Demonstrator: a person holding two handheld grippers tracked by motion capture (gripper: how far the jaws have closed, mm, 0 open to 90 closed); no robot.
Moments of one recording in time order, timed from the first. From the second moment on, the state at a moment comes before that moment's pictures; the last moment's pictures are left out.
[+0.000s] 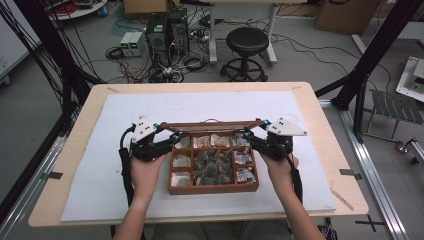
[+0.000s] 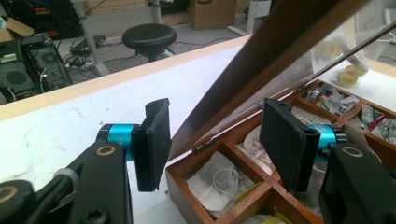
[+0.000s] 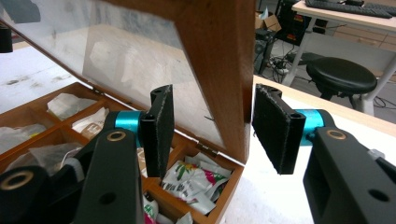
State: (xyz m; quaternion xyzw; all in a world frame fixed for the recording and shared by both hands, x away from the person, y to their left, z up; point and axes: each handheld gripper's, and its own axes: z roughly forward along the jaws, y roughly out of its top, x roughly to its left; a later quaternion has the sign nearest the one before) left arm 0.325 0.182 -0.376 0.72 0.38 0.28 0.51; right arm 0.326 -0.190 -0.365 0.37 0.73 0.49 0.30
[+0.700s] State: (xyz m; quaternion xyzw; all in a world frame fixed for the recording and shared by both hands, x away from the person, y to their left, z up) left arm 0.294 0.177 -0.381 0.72 0.38 0.28 0.51; right arm 0.298 -0.195 -0.377 0.36 0.74 0.48 0.29
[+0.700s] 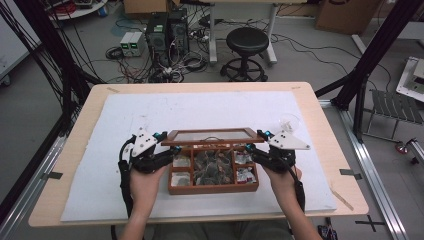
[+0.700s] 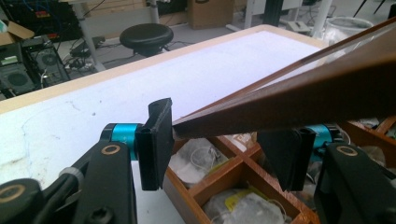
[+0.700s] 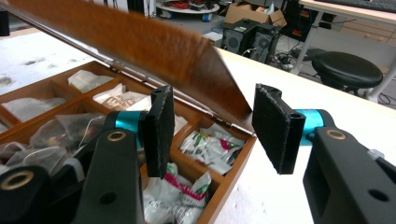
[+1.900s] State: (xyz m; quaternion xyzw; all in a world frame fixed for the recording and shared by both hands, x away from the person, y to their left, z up) left arm 0.244 0.178 -0.412 0.74 0.39 0.25 0.49; right arm 0.247 -0.203 -0.409 0.38 0.75 0.47 0.26
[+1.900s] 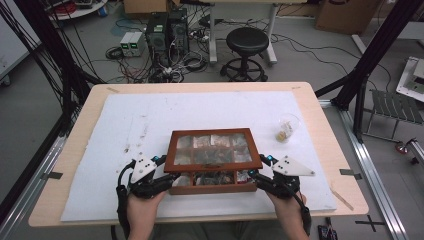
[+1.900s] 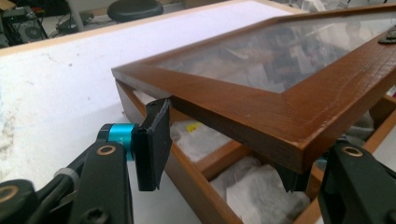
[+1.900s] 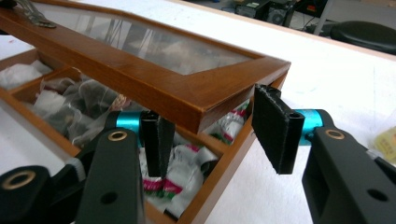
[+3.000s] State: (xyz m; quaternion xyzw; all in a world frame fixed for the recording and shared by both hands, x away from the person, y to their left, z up) left arm 0.222 0.167 -0.430 0.76 0.39 0.23 0.47; right arm 0.224 -0.202 -0.433 0.39 0.76 0.46 0.24
